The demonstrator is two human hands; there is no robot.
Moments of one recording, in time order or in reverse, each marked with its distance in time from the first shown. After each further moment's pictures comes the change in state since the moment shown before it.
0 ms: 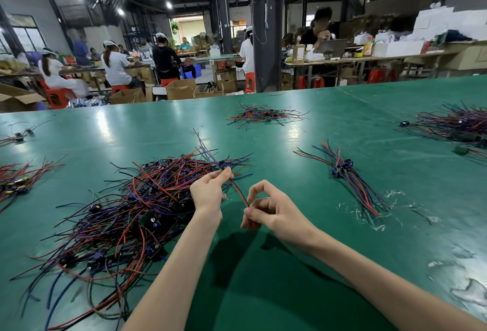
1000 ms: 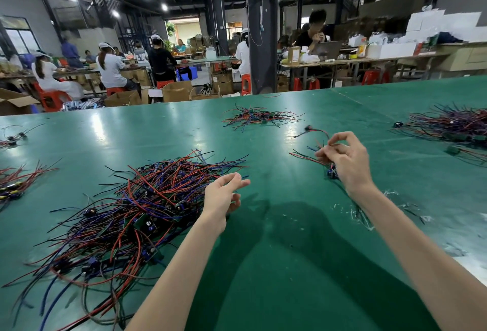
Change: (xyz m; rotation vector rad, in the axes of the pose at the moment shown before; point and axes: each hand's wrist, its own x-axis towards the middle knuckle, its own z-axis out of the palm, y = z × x) left_hand -0.014 -0.005 0.008 0.026 -0.302 -0.139; right_hand 0.021 -0.010 -0.133 -0.052 0.757 -0.073
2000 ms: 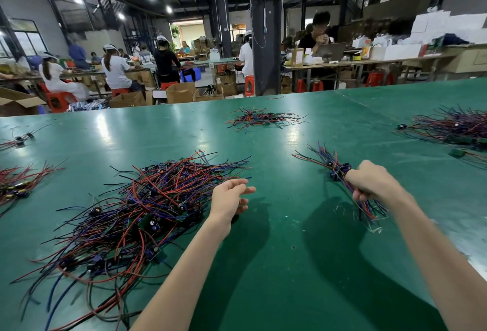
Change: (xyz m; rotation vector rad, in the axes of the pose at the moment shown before) left_hand -0.003 -0.004 0.005 0.140 0.008 0.009; right_hand 0.013 0.005 -0.037 -0.980 -0.173 0.493
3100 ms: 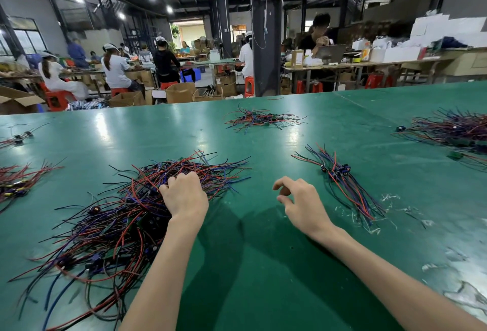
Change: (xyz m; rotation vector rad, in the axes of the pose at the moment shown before) left_hand 0.003 0.028 -0.055 1.476 0.503 0.219; right_hand -0.062 -0.040 0.101 0.192 0.186 -0.824
